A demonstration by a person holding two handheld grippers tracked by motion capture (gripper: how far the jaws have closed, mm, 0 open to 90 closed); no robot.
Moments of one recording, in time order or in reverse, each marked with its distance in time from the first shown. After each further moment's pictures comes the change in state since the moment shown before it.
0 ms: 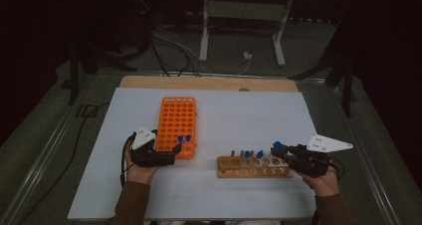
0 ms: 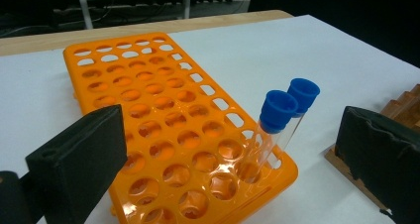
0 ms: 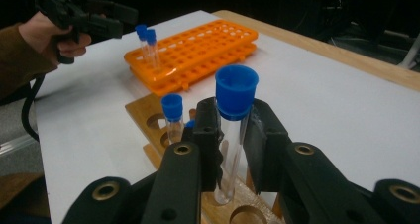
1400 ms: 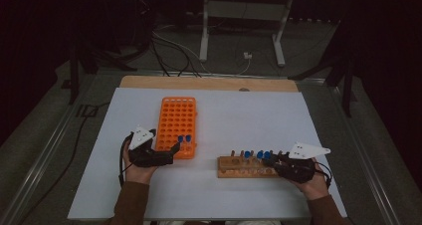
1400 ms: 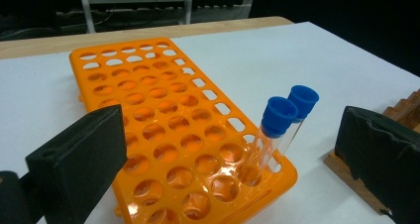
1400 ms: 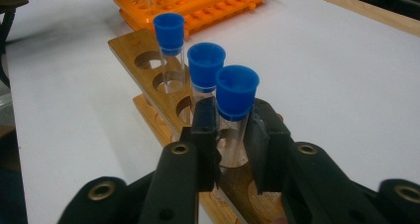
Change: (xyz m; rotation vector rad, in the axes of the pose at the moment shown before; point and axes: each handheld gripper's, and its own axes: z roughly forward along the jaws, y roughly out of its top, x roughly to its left) left arm 0.002 0.001 -0.004 -0.015 0.004 -0.016; right arm 0.006 -0.030 0.031 0.149 -0.006 -0.050
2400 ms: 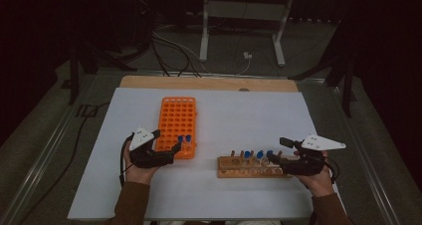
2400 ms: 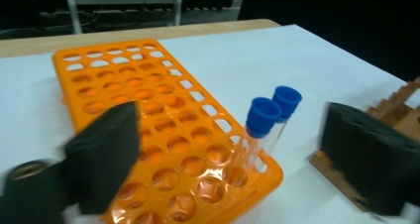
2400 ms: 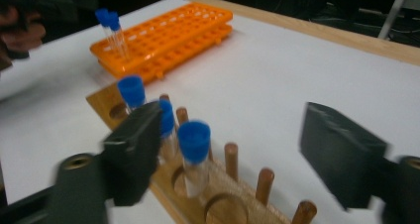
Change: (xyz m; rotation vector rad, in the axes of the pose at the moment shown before) left arm -0.001 0.000 -0.001 -0.014 -0.031 -0.009; right arm -0.014 0.010 -0.018 -0.104 -0.077 0.119
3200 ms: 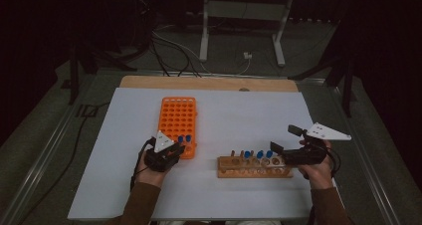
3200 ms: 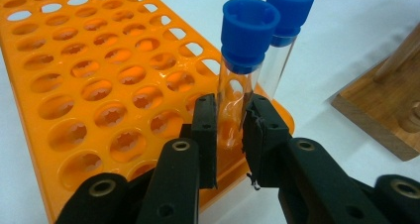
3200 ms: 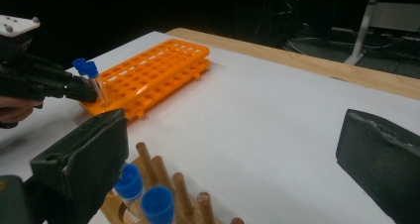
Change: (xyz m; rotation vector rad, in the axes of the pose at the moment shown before) left arm -0.019 -0.020 0.035 0.204 0.016 0.112; right arm -0.013 0.022 0.001 -0.097 -0.059 0.056
